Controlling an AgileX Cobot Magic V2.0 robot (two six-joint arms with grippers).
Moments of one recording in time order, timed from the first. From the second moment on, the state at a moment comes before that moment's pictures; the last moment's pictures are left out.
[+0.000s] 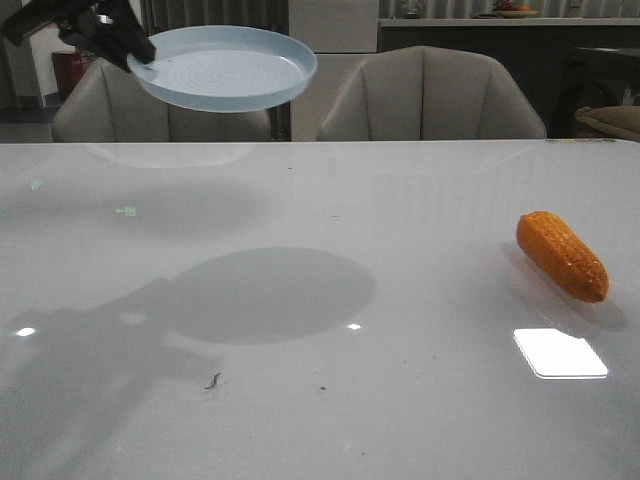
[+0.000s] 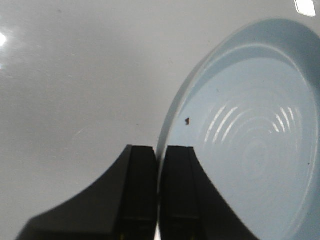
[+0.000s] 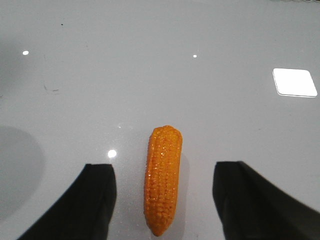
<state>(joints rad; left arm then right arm) -0.14 2.05 -1.97 -0.50 0.98 0.07 0.09 1.09 -0.60 0.14 0.02 -0.10</state>
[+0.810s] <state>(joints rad) -0.38 2.31 -1.96 -0.29 1.13 0.10 0.09 1.09 -0.60 0.14 0.02 -0.10</state>
